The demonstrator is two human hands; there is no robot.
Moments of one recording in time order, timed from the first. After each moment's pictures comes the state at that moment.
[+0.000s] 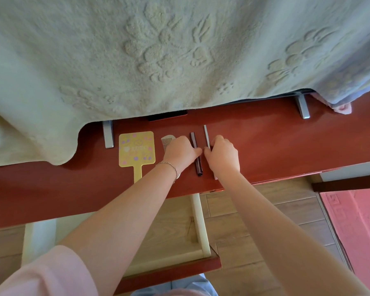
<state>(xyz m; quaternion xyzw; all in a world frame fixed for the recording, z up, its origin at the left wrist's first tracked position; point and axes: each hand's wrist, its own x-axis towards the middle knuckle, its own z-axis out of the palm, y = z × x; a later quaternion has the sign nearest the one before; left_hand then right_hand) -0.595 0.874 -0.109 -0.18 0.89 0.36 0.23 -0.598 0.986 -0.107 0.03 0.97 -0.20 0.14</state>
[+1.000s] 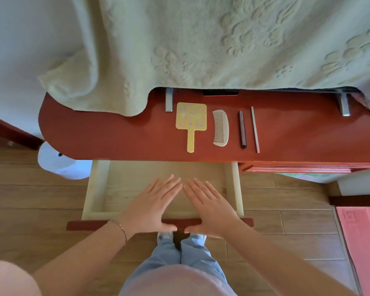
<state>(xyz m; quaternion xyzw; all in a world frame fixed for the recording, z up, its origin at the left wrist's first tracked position) -0.314 0.736 -0.146 0.18 0.97 0.06 0.13 -0.380 0.944 -0.145 -0.47 0.87 0.02 0.16</state>
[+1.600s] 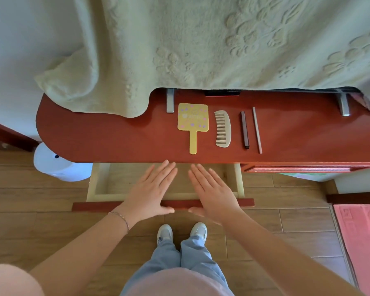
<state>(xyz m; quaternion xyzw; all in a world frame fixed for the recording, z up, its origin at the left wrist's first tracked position) -0.338 0.714 -0.149 0.15 0.98 0.02 0.09 -0.401 0.926 -0.140 -0.45 0.89 0.04 0.05</state>
